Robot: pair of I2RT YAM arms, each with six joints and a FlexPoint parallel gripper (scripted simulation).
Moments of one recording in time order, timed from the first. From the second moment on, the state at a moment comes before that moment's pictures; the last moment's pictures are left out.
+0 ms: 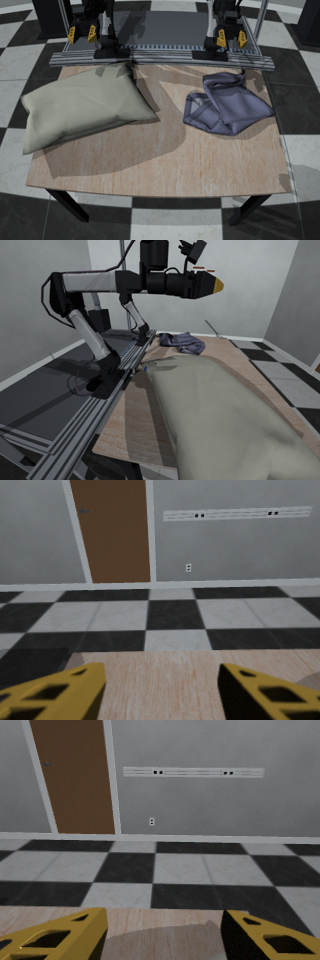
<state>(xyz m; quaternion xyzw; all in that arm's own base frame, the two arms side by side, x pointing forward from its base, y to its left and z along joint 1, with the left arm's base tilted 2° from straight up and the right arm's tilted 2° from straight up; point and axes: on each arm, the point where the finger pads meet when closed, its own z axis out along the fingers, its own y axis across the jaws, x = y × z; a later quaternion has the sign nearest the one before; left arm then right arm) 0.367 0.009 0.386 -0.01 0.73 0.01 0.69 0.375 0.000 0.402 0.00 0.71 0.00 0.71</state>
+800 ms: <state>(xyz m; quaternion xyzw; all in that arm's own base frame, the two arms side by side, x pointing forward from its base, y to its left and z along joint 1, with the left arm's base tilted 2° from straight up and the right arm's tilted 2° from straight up) 0.376 0.000 0.401 0.00 0.71 0.00 0.71 0.375 0.001 0.402 0.00 0.71 0.00 0.71</state>
